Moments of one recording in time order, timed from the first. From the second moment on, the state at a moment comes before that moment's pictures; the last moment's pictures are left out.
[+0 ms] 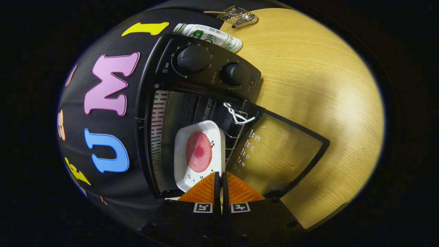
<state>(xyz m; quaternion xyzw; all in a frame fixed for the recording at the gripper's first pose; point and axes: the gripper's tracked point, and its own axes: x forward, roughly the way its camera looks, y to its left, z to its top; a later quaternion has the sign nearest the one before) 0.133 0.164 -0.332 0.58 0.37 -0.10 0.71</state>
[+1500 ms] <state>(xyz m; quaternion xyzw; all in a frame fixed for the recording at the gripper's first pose) 0.111 0.183 -0.276 0.55 0.32 -0.04 0.77</state>
